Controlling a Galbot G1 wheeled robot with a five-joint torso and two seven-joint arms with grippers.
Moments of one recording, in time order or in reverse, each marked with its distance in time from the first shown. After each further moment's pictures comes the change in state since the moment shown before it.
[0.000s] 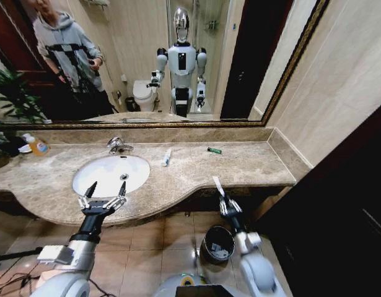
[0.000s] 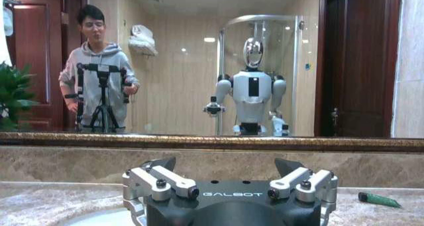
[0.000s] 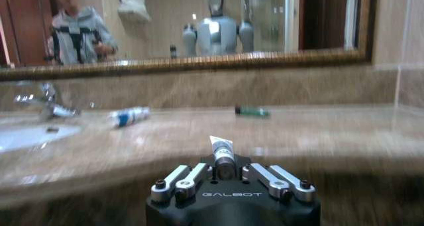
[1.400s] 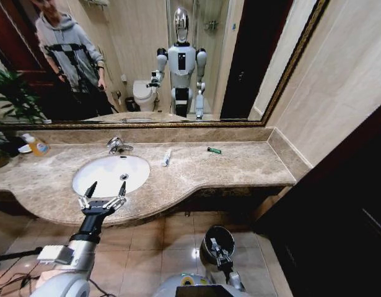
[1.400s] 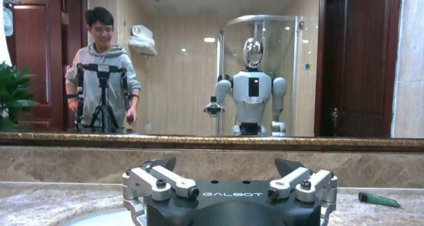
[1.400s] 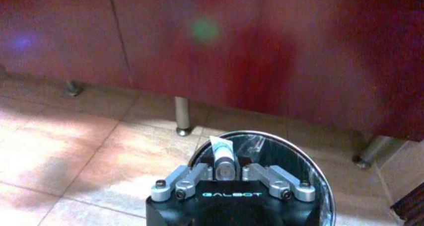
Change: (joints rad) left arm 0.000 0.000 0.000 0.000 0.000 0.000 0.000; right arm 0.527 0.032 -0.019 -1.295 -0.173 0.221 0.012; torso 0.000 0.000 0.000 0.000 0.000
